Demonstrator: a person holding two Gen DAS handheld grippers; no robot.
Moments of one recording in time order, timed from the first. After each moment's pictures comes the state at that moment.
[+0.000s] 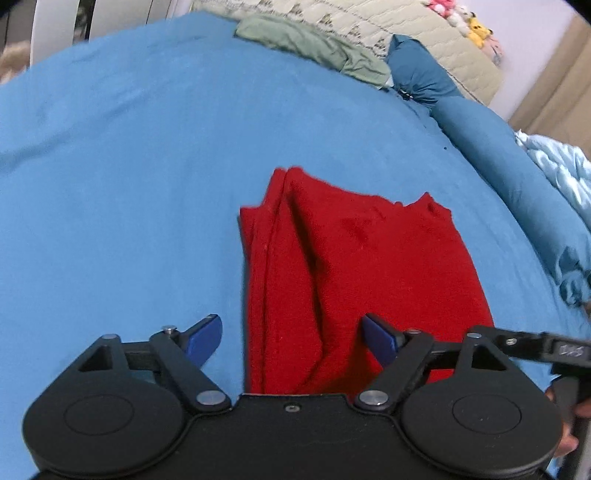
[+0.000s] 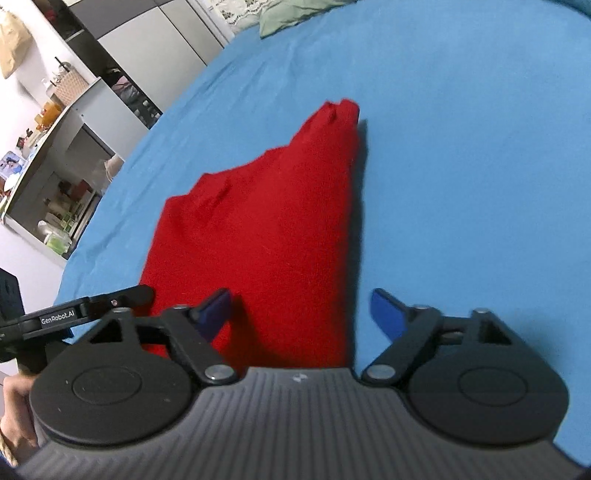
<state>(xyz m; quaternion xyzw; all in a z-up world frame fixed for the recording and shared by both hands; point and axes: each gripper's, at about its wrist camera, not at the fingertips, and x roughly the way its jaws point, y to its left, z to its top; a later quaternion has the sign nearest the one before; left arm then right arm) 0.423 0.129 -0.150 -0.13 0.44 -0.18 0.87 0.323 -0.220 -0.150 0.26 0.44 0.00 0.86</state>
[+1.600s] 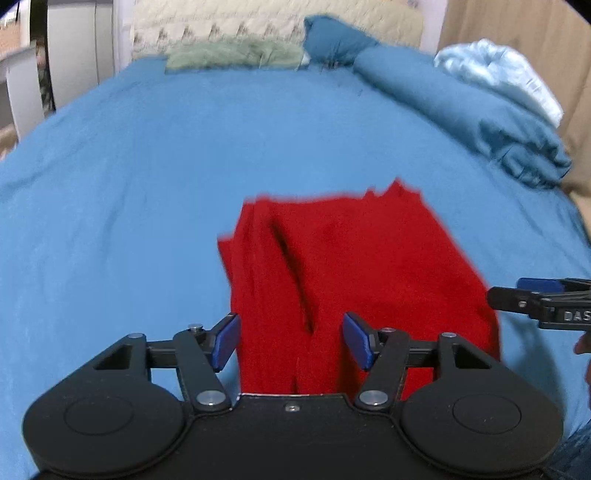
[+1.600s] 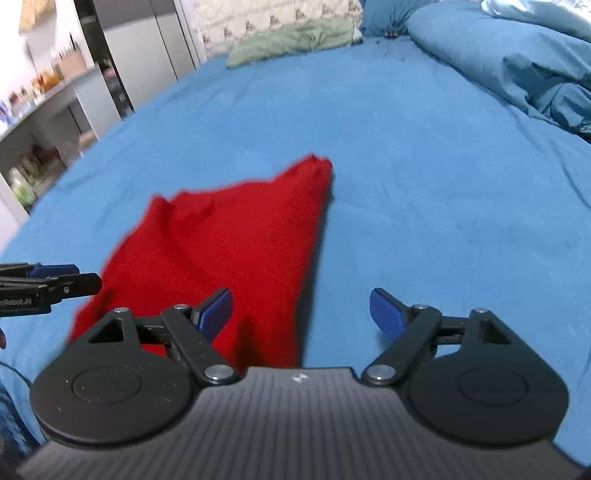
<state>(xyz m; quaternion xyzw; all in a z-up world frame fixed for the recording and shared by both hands) 0.167 0.004 -0.108 0.02 0.41 -0.19 0.89 0.041 -0.236 -0.082 0.13 0.41 -0.10 0.90</state>
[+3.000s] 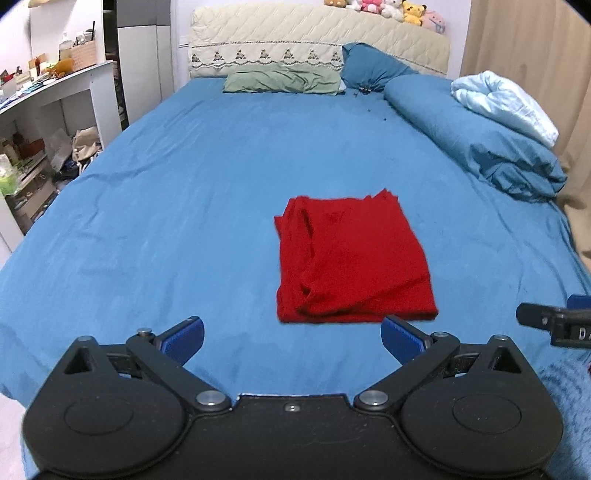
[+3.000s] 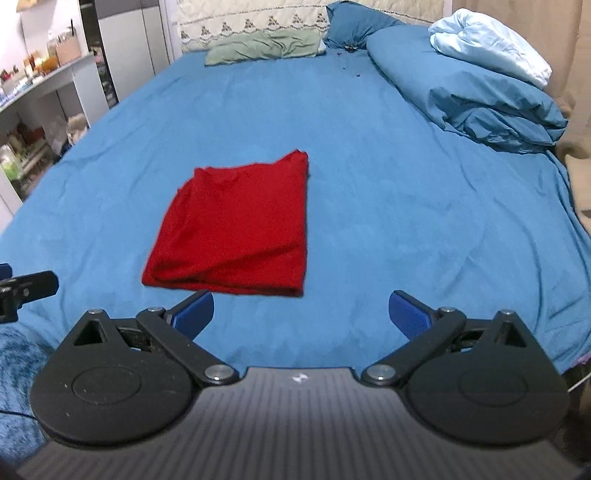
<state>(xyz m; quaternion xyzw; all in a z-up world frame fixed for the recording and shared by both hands) -0.022 0.063 0.012 0.02 0.39 -0.11 0.91 -0.115 -0.116 0.058 0.08 0.43 -0.19 0.88</state>
